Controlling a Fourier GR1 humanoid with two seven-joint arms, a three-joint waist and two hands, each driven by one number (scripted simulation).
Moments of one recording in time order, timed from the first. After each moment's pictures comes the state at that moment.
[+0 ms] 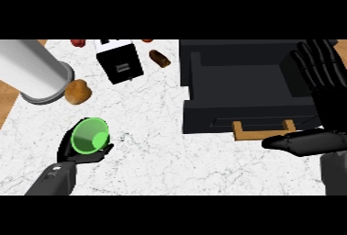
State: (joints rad) left arm -0.48 0.24 0.28 -0.24 -0.05 -0.27 -1.03; right arm -0.29 -0.20 -0.13 -1.86 -0.12 0.19 0.14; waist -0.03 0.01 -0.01
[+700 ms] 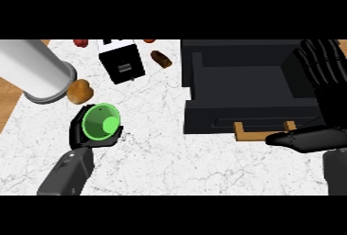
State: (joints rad) left arm -0.55 0.14 0.40 -0.32 0.04 -0.07 -1.11; right arm -0.30 -0.21 -0.15 -1.84 -0.13 0.19 0.13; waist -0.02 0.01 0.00
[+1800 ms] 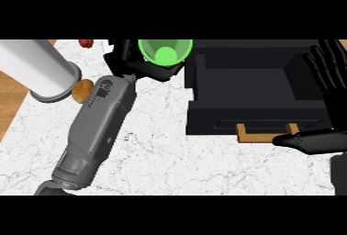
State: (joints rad) left arm -0.95 0.00 0.13 -0.78 0.08 0.04 -0.54; right arm -0.26 -0.23 -0.18 -1.83 -0.12 0.20 0.10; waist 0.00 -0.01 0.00
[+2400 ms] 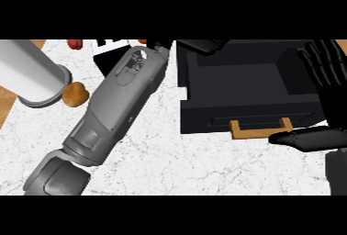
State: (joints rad) left arm -1.27 0.00 -0.06 -0.55 0.19 0.30 -0.29; right arm -0.29 -0.22 -0.17 -1.81 -0.13 0.21 0.09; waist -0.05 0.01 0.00
